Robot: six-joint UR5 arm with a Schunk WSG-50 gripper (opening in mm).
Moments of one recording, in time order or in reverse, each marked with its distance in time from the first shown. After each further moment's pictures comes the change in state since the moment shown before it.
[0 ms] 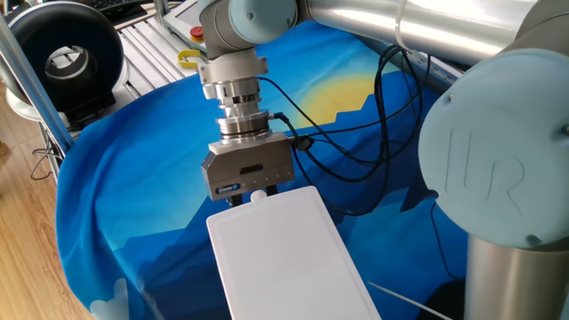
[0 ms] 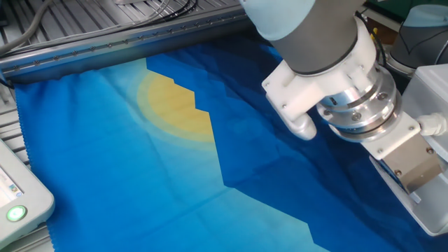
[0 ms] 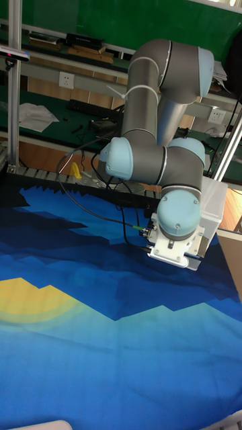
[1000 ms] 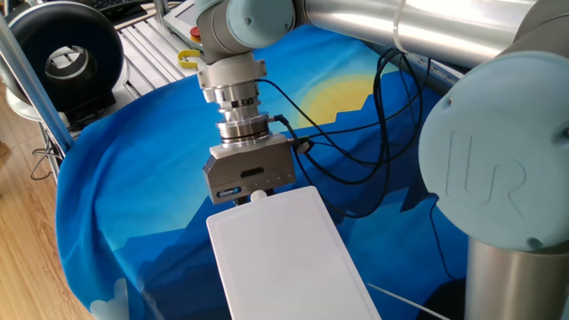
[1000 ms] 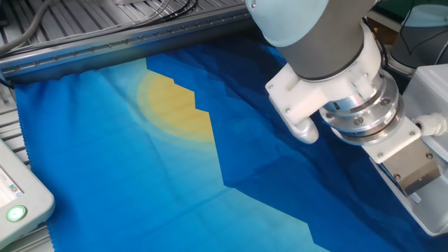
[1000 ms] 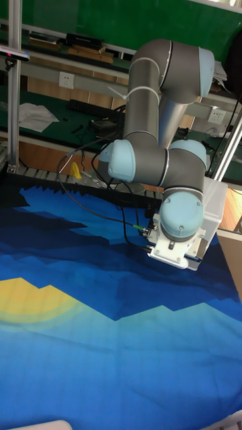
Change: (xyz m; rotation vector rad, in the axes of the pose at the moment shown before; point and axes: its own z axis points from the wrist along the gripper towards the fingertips) arm -0.003 -0.004 0.005 0.025 -0.007 0.034
